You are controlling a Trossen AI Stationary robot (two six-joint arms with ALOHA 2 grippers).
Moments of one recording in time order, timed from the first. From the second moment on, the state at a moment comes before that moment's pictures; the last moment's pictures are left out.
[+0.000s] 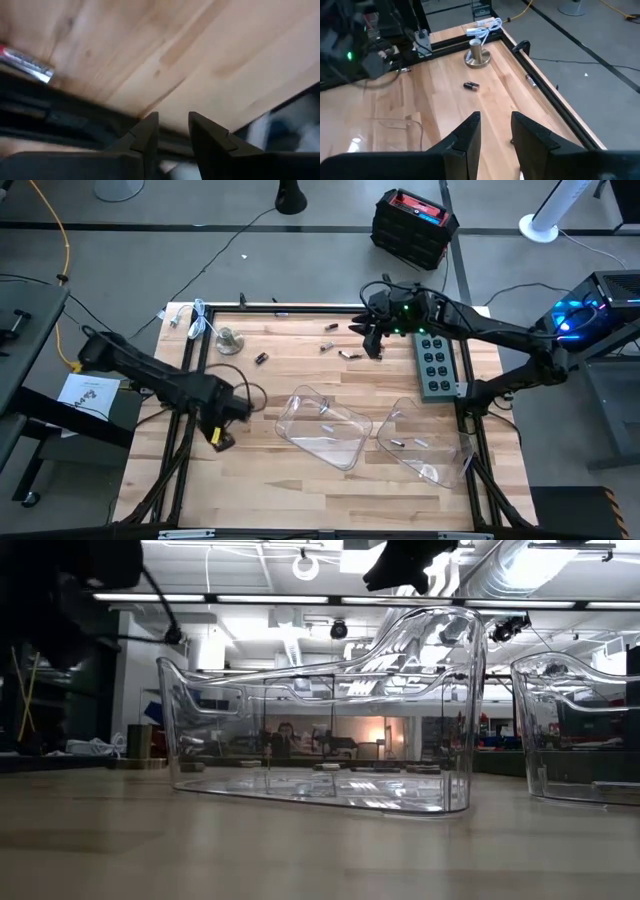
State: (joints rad) left arm -0.29 1.27 0.72 -1.15 0.48 -0.87; right arm -0.33 1.34 1.33 -0.51 -0.03 0.06
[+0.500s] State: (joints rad) left arm -0.08 1.75 0.87 -1.45 0.17 -0.09; right arm -0.38 1.34 1.33 -0.45 -0.07 0.10
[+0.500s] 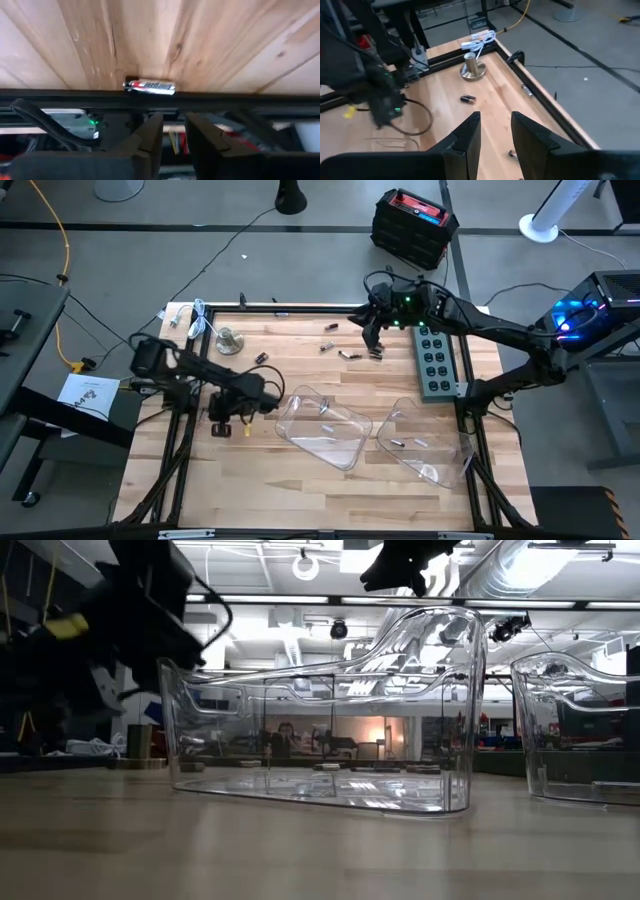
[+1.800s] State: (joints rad) left arm 0.27 1.95 0.81 -1.33 0.30 0.13; right arm -0.35 1.34 1.33 -0.45 -0.11 0.16
